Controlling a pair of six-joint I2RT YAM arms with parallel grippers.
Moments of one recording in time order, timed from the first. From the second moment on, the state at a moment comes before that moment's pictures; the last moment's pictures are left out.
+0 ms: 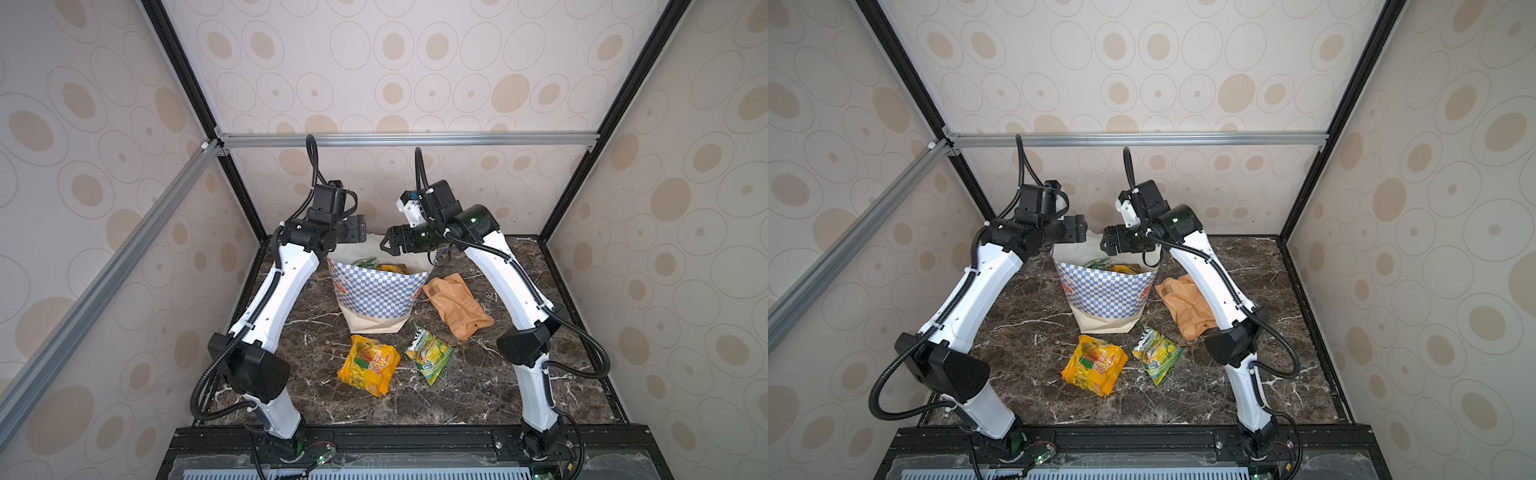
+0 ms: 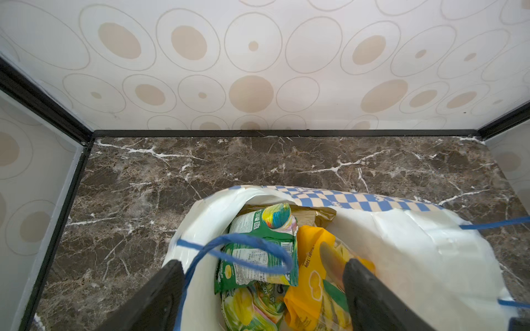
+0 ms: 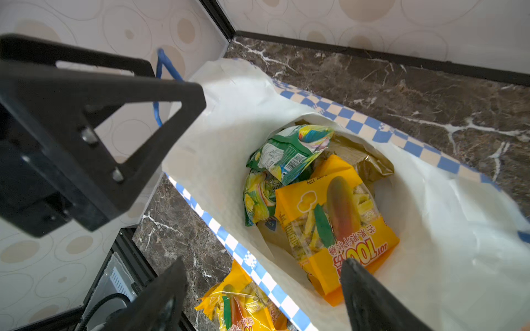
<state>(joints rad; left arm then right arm) -0.31 1.74 1.95 -0.88 -0.15 -0.23 0.64 2.16 2.60 -1.23 -0.27 0.36</state>
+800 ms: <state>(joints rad) -0.23 1.68 1.76 -0.81 -0.02 -0.18 0.65 2.35 2.55 -1.21 -0.28 0.39</state>
